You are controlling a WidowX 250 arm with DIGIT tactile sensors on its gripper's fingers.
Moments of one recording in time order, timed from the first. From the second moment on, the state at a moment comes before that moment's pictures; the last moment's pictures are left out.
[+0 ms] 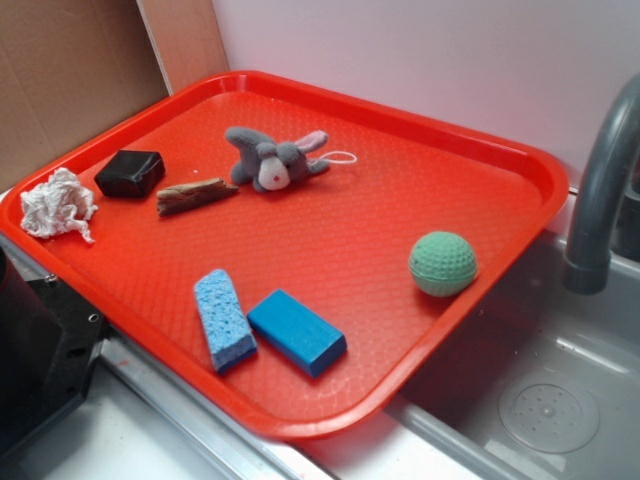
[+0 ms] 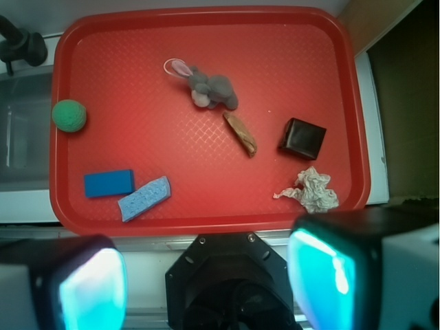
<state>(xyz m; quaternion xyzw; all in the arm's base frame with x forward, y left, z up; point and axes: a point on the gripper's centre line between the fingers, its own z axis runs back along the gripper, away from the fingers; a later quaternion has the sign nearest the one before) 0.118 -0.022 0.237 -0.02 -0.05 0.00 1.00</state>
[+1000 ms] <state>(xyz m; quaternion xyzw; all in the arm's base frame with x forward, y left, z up) 0.152 -0.160 0.076 0.01 0.01 -0.59 0.81</state>
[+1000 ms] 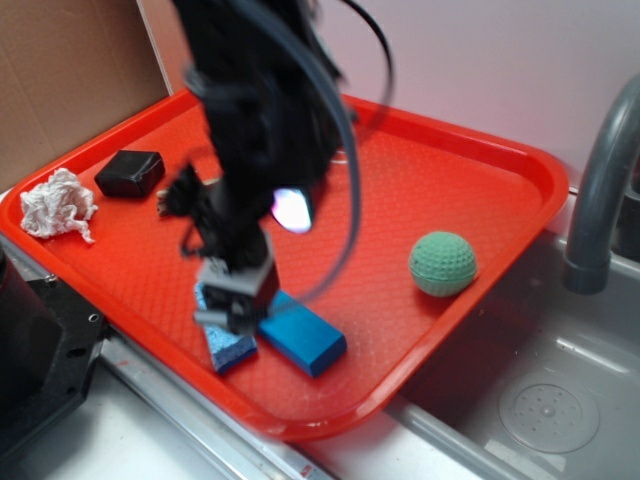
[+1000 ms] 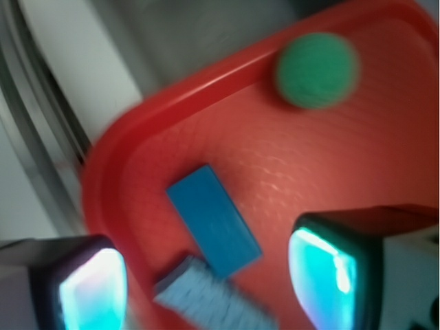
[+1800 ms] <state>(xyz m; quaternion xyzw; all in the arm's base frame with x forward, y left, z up) 0.137 -0.131 0.037 0.06 0.04 -0.60 0.79</state>
